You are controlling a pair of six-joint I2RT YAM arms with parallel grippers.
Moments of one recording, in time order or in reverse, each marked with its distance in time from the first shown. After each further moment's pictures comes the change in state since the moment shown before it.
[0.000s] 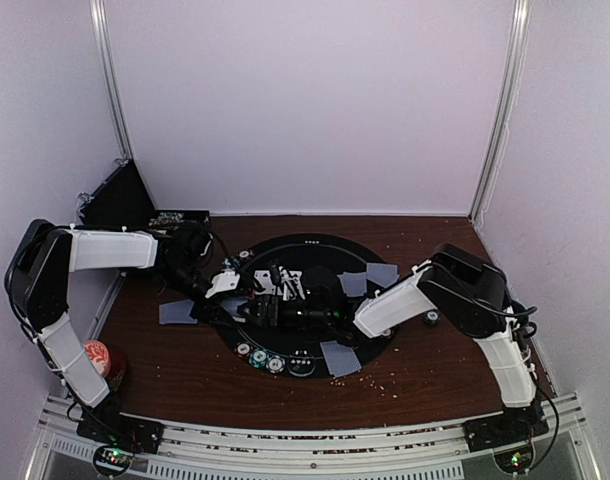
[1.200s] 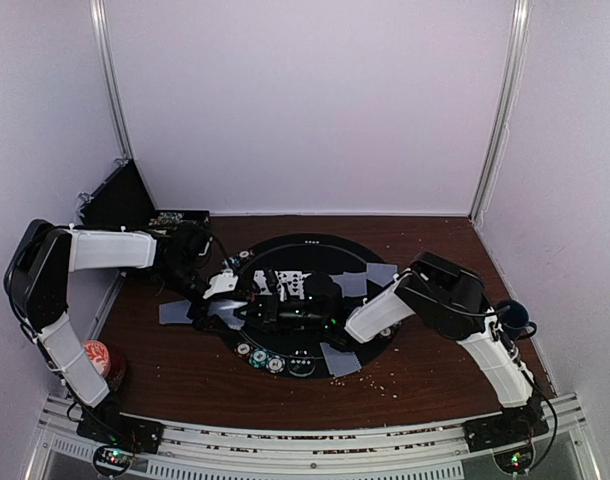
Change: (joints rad) left arm 0.008 -0.001 -0.003 -0.021 -0.030 0.000; right arm -0.014 0.150 0.080 0.270 -0.195 0.380
